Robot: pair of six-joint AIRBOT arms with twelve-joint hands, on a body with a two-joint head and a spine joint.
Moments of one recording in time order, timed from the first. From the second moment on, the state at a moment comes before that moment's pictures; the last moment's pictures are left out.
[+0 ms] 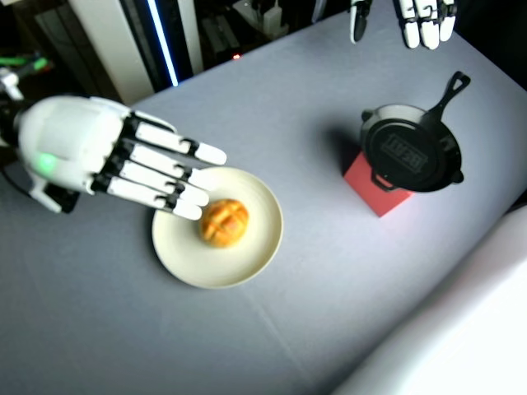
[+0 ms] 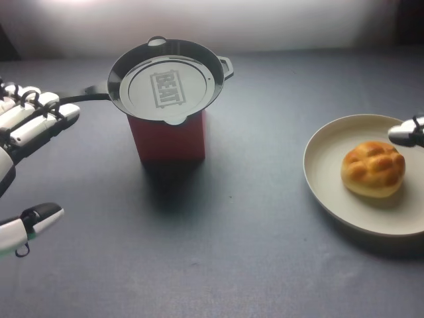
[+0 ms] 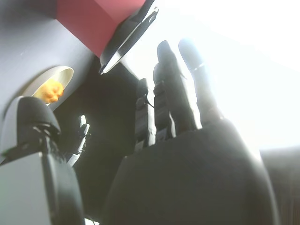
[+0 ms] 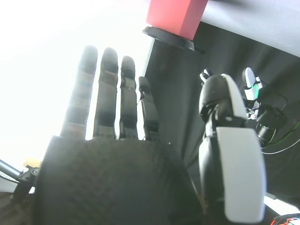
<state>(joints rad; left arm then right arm) 1.13 -0.72 0.75 -0.36 -1.35 1.22 -1.16 -0.86 1.02 0.12 1.32 -0.80</state>
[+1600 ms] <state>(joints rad) 0.56 -1.08 1.32 -0.74 -0.62 1.52 -1.16 -0.86 1.03 0.10 1.27 -0.80</state>
